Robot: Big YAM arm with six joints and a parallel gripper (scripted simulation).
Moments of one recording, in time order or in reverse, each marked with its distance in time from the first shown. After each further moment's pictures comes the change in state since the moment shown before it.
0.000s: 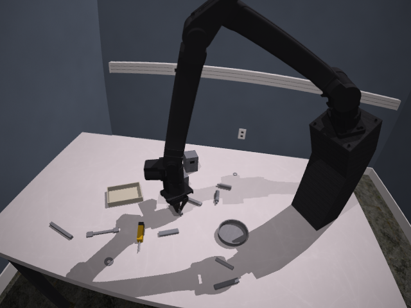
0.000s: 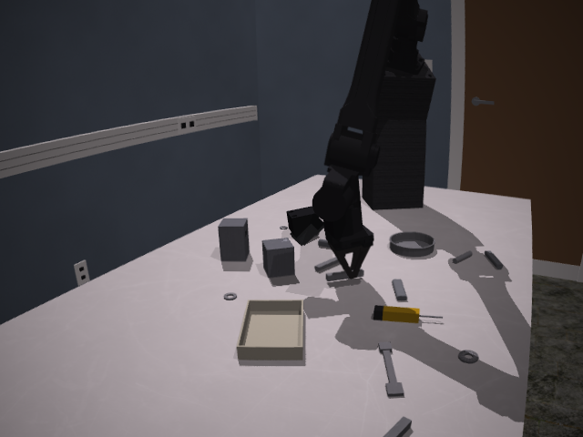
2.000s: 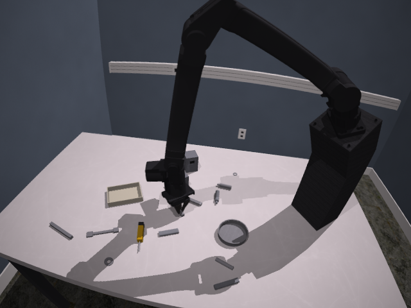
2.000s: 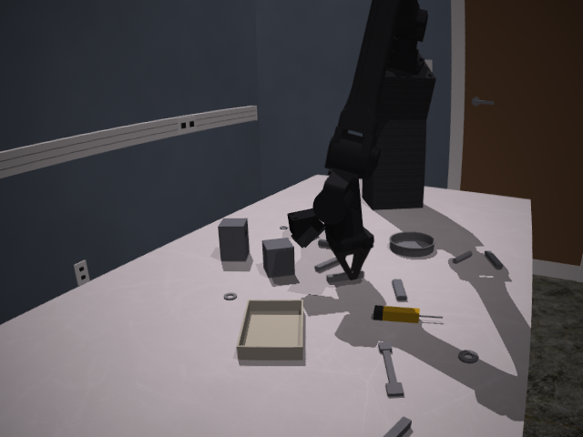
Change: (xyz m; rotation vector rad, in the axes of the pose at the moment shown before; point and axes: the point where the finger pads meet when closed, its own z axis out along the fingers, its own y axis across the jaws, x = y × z) arm 0.002 -0.005 0.006 0.006 0.004 0.003
